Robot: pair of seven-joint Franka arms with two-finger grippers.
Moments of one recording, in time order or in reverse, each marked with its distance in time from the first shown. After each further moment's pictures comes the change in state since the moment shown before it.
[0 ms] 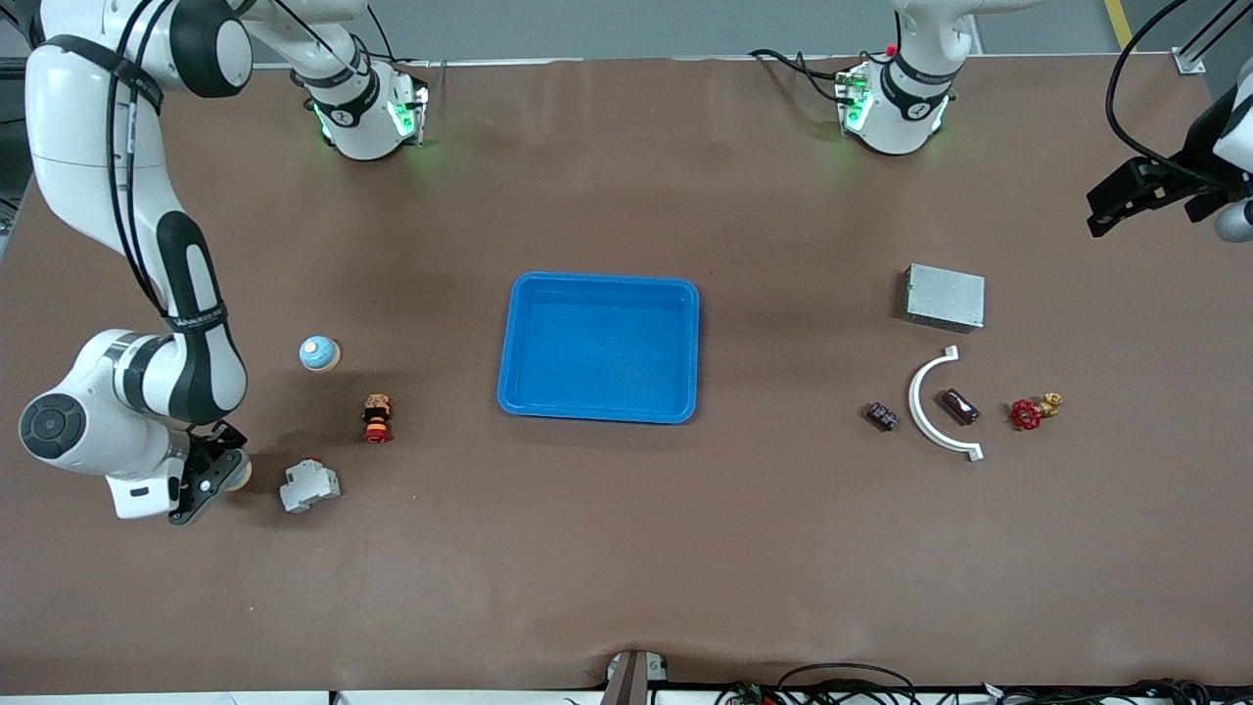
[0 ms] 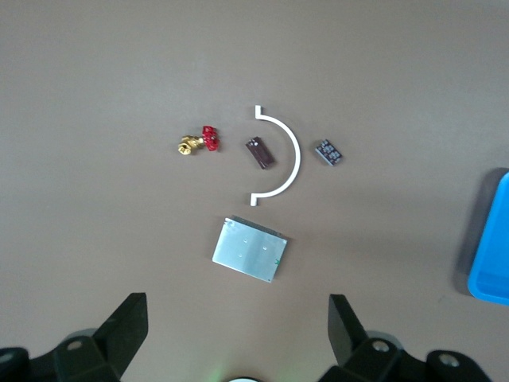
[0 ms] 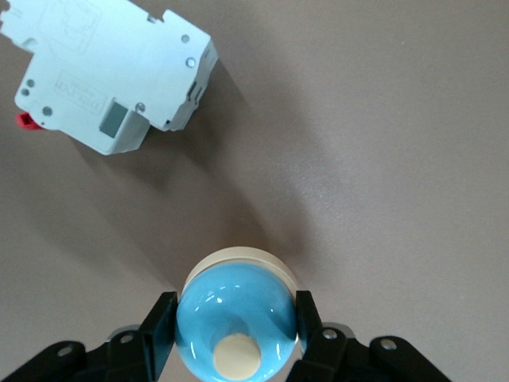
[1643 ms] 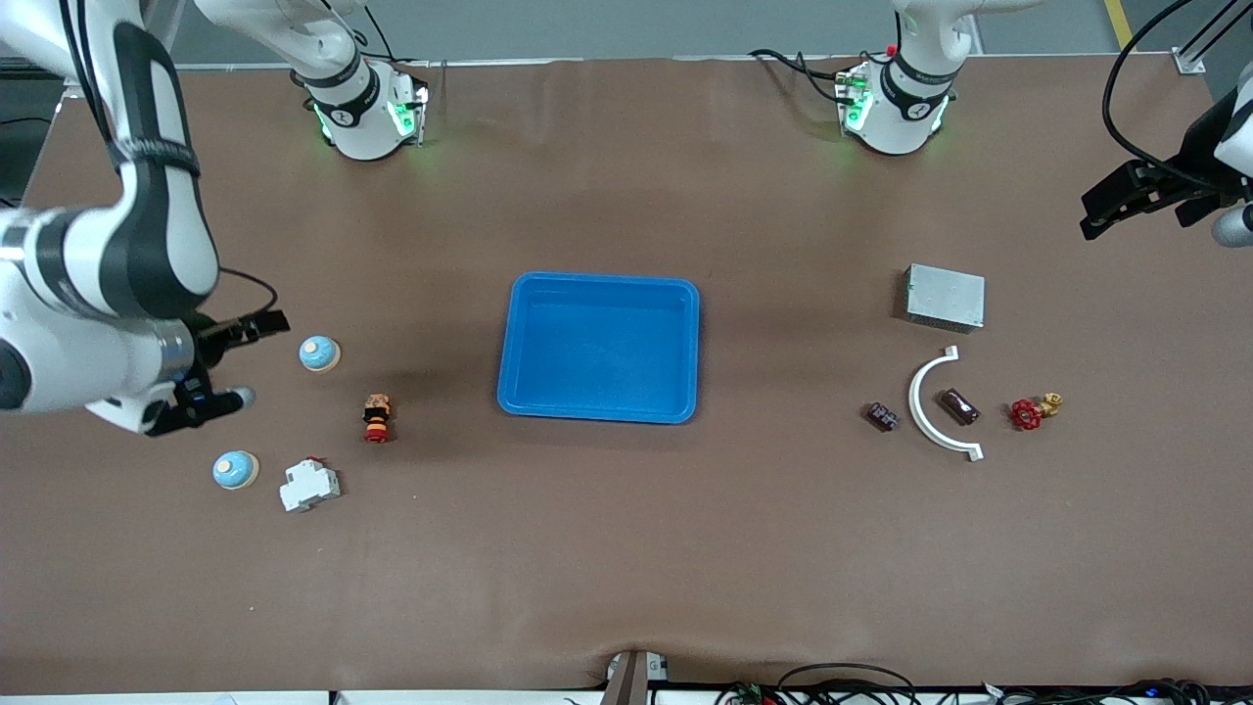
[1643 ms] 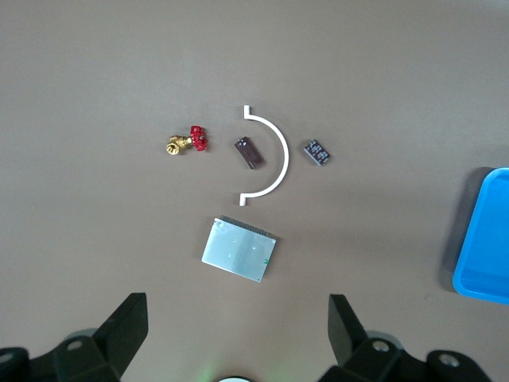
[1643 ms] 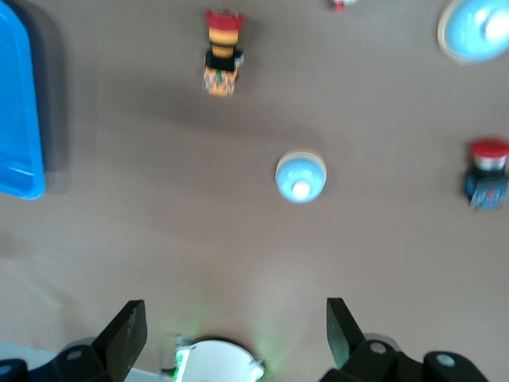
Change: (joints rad) left arm 0.001 0.017 0.003 0.020 -0.022 -0.002 0.000; right arm 0.171 -0.462 0.021 -0.053 0.008 -0.863 0.909
